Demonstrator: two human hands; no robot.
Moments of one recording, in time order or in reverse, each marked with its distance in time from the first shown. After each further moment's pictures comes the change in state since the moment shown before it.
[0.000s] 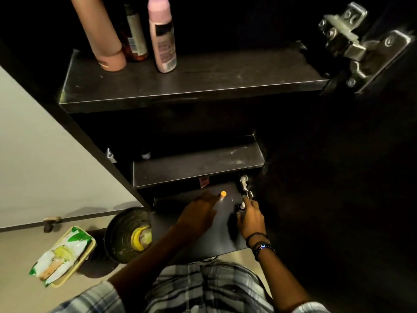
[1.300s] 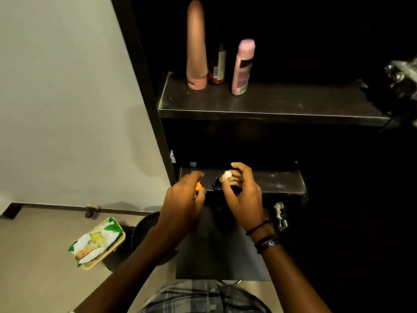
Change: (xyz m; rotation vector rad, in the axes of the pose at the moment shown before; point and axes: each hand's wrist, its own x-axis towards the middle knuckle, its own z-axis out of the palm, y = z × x) left_hand -0.092 0.019 -0.128 -0.049 0.714 -0.245; right_hand -0.022 -0.160 -0.052 0.653 0.208 -0.746
